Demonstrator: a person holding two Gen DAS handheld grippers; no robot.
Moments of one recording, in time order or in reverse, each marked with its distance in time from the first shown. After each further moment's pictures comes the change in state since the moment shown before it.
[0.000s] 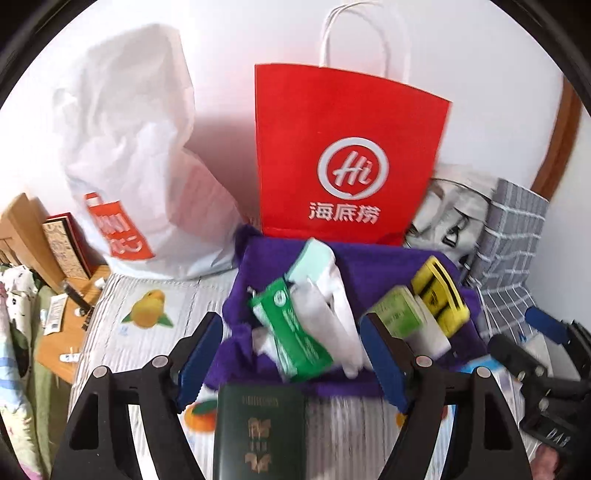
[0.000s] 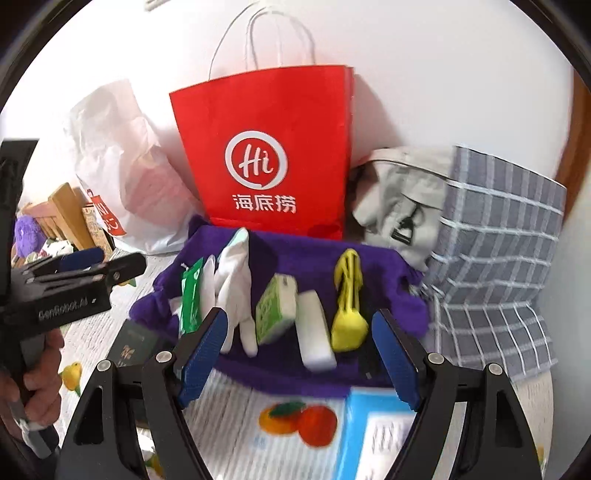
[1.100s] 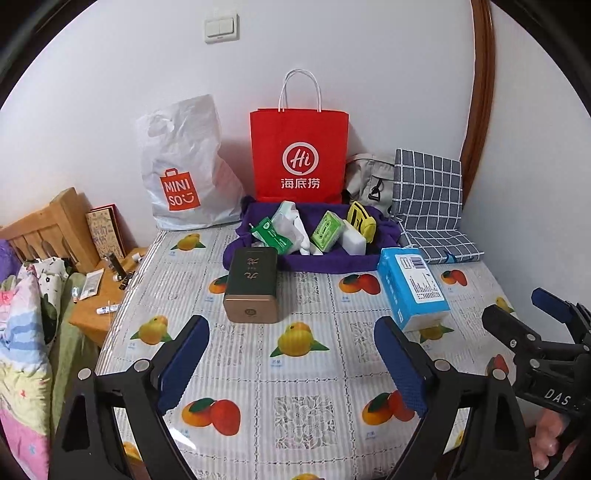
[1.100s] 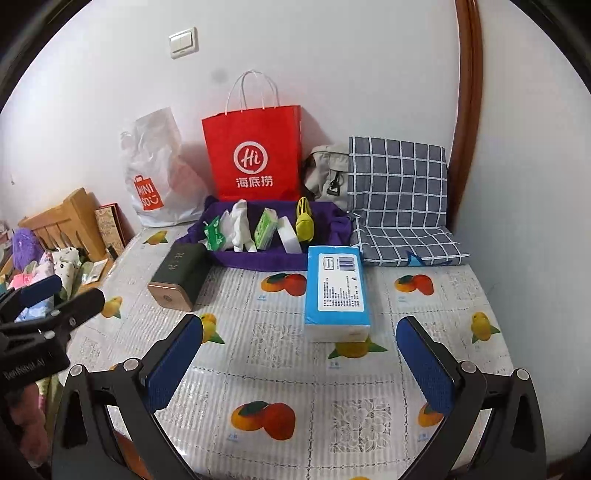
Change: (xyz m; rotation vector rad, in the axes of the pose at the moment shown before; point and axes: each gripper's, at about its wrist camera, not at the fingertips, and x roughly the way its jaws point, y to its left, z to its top) left arm -0.216 -0.034 -0.173 0.044 -0.117 -0.001; right arm -0.213 0.011 -0.159 0.069 -0.089 -0.101
